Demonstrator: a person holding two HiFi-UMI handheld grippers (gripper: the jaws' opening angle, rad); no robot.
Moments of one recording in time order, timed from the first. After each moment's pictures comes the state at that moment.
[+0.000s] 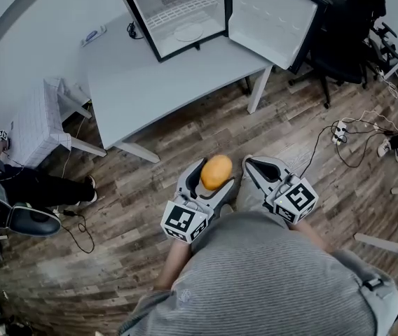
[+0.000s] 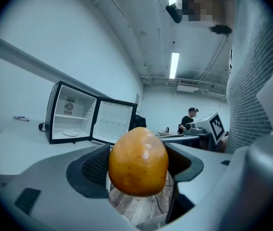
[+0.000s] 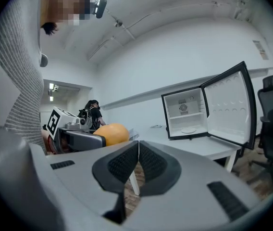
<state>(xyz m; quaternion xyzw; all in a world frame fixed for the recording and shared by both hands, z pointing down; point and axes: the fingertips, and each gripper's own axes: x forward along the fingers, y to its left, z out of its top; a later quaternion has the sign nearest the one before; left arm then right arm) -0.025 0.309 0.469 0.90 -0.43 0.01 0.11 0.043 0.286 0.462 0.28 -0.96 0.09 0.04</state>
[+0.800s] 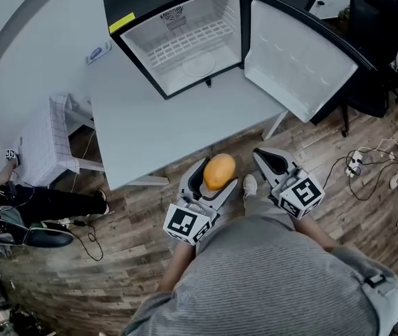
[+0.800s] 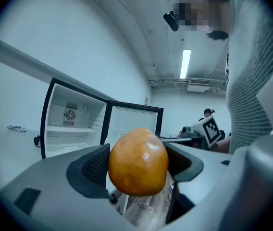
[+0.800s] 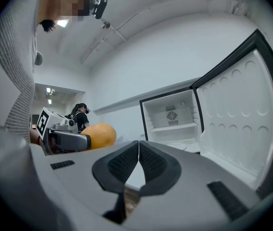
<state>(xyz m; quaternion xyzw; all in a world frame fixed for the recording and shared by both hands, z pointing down) -0.034 0.062 0.438 0.88 -0.47 0.00 0.10 0.042 0.011 0.437 0.27 -0.96 0.09 0.02</state>
